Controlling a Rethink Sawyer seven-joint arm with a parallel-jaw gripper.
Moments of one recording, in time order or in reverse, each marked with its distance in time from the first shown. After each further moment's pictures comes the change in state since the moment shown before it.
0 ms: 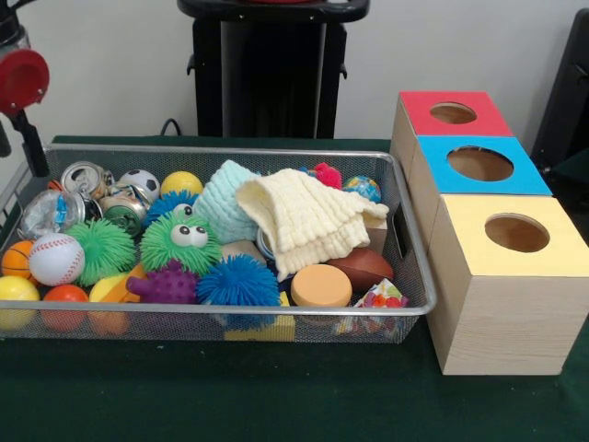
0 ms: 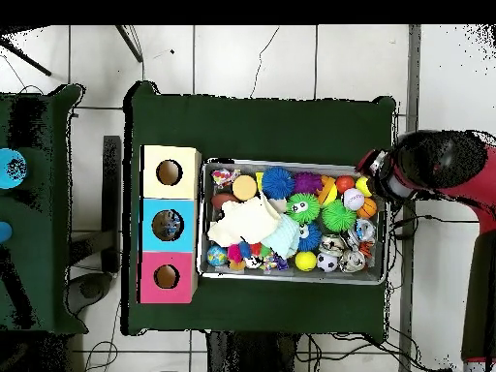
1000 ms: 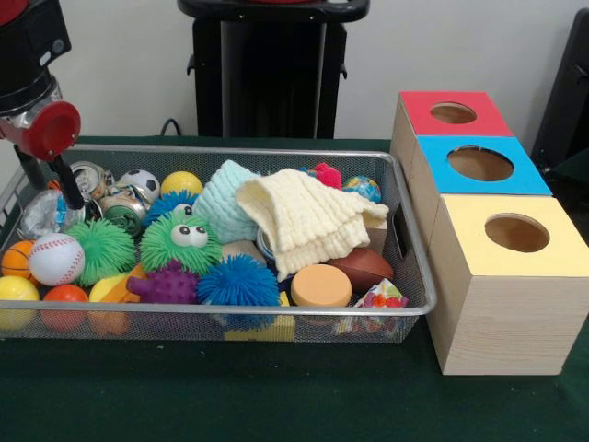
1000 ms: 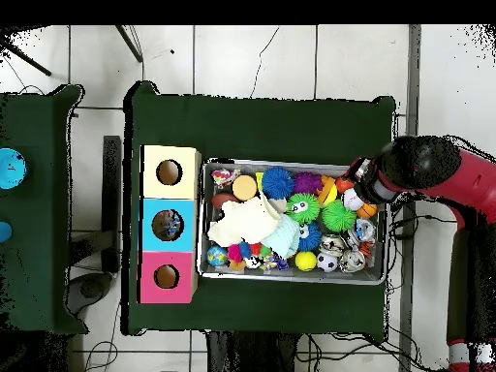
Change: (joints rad) arm 0.008 0.075 0.000 0.000 -0.007 0.000 0.000
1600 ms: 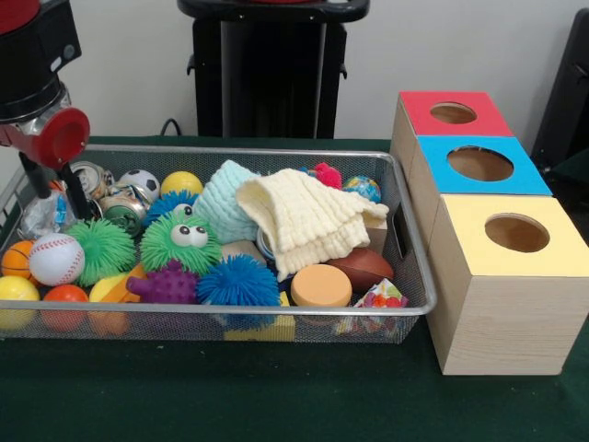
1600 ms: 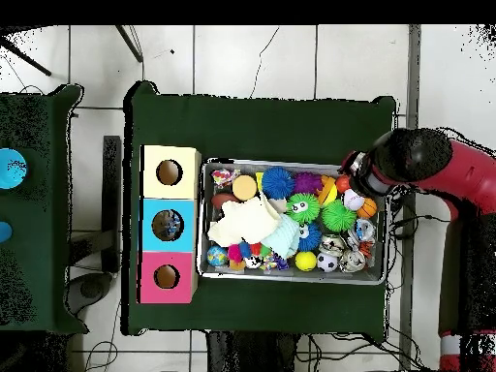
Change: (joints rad) arm 0.026 0.014 0.000 -0.037 -0.006 0.000 0.000
